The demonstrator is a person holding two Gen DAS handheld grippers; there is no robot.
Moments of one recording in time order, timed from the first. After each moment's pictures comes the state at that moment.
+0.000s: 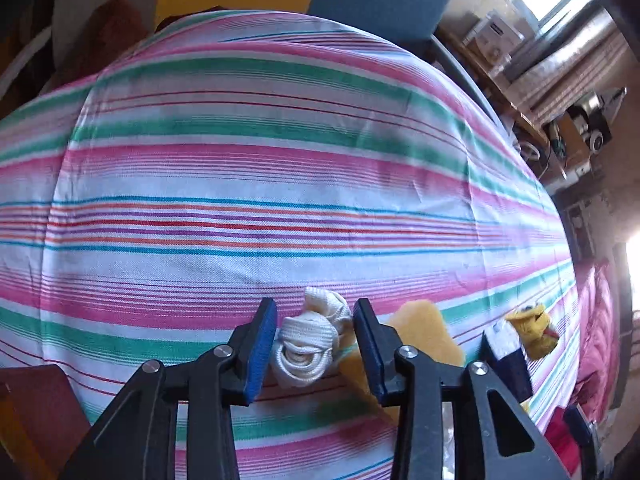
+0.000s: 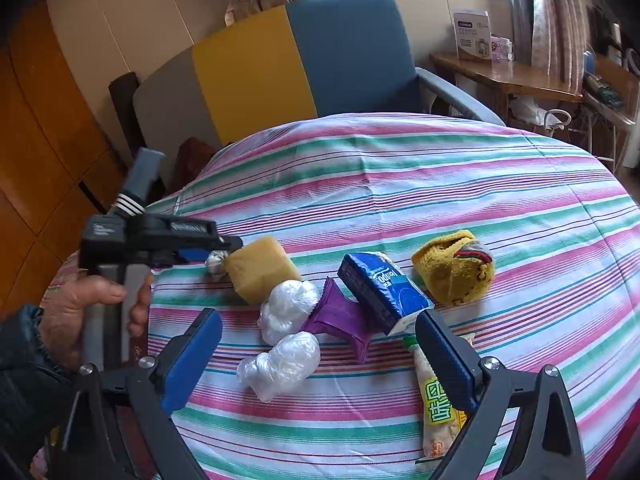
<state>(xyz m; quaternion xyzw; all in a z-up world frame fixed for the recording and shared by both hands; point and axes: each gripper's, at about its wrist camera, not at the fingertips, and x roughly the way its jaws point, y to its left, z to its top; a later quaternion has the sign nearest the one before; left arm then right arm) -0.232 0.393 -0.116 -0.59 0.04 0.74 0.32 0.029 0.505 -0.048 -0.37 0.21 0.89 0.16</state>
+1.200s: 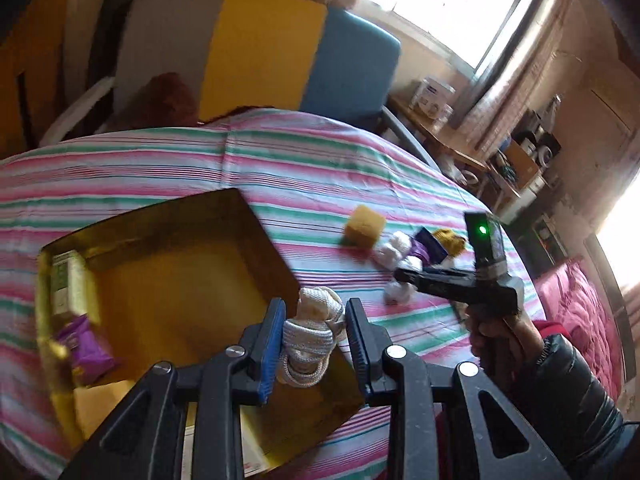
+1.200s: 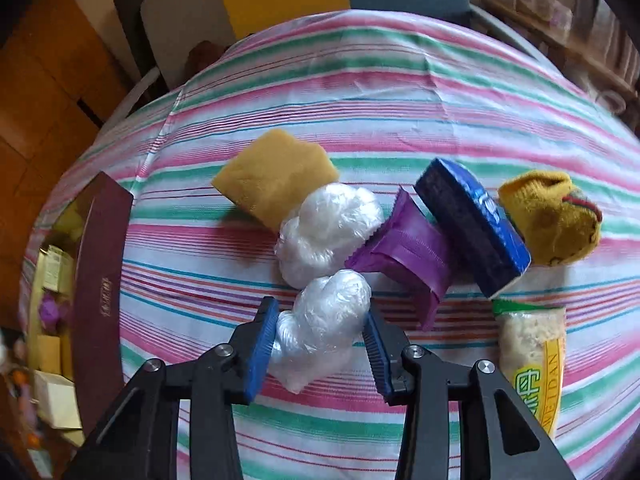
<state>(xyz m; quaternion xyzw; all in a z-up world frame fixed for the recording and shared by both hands) -0.071 0.145 0.013 -0.46 -0.01 0.82 0.35 -0.026 0.476 -0.111 -0.51 0.16 0.84 0.09</state>
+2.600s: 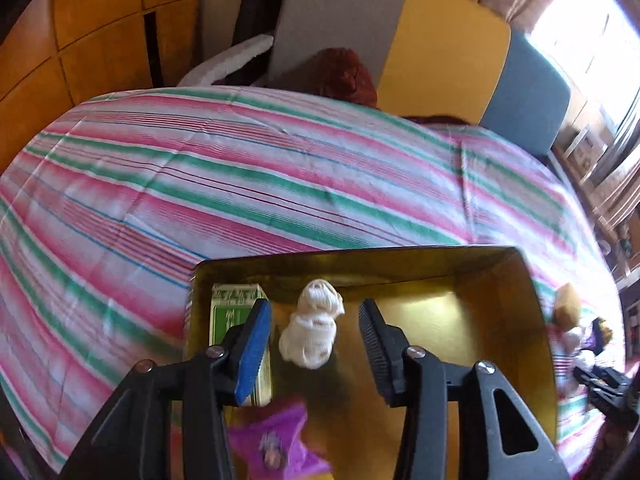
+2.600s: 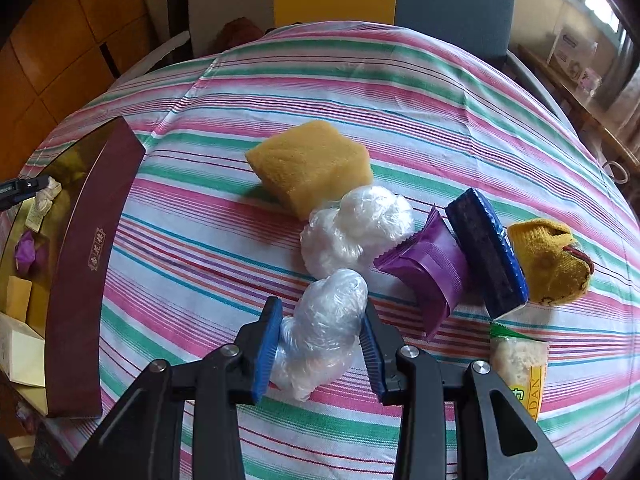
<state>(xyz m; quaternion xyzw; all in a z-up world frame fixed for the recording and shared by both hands) -0.217 0.044 -0.067 -0.50 -0.04 0.86 0.13 -0.030 0.441 -0.113 -0.52 0.07 0.85 0.08</state>
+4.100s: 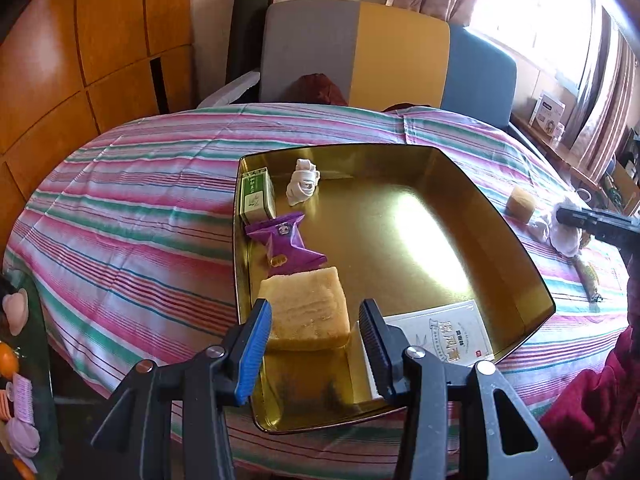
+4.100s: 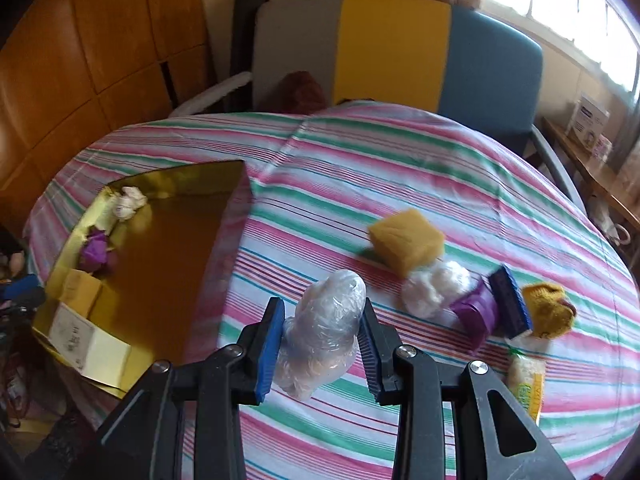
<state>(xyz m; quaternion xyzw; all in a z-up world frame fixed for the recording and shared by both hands) -0.033 0.017 -0.052 -0.43 0.03 0.89 0.14 -0.007 0.334 -0.033 -0.43 0.02 0.90 0.00</state>
